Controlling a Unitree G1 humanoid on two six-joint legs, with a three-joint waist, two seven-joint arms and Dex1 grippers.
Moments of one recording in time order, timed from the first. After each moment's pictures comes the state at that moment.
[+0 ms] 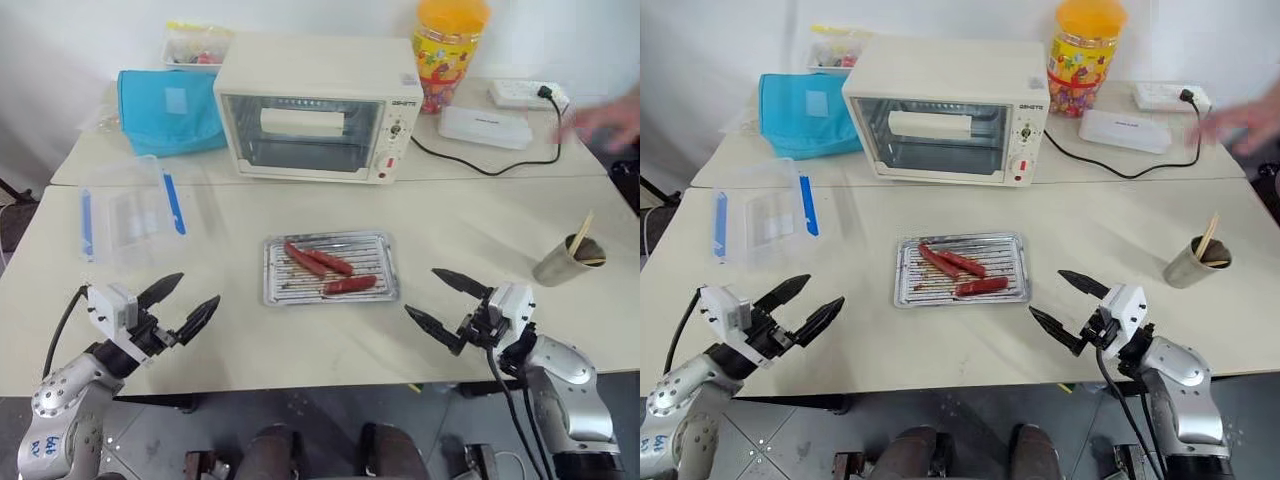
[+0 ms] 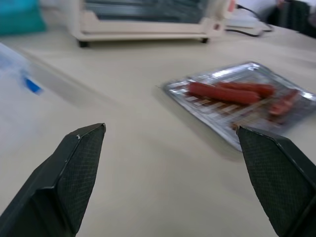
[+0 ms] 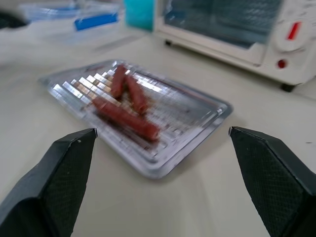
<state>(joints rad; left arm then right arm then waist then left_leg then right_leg) 0.20 0.49 0.39 -0.29 -0.57 0.22 -0.74 0.02 -0.46 -0.16 -0.09 0.45 -0.11 0.93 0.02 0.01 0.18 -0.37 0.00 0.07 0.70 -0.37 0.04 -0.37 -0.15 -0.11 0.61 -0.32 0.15</state>
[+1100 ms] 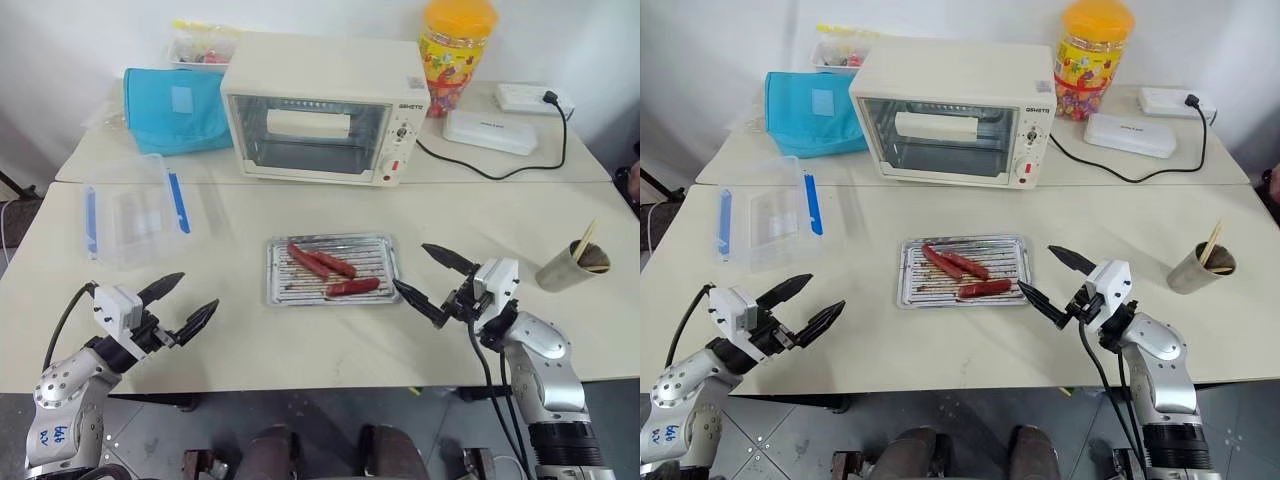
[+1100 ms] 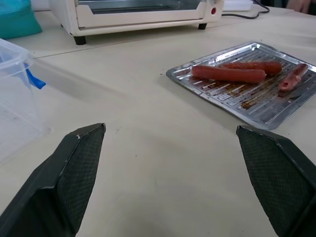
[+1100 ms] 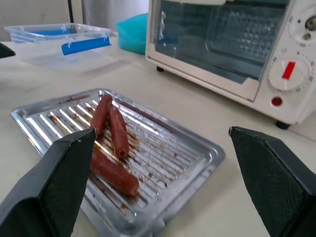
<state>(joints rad) 0.11 0.51 0.37 -0.07 -0.48 0.03 -0.80 -0.13 -0.43 -0.12 0.00 0.41 -0.13 0.91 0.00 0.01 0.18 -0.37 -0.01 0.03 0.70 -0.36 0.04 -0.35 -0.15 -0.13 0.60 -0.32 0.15</state>
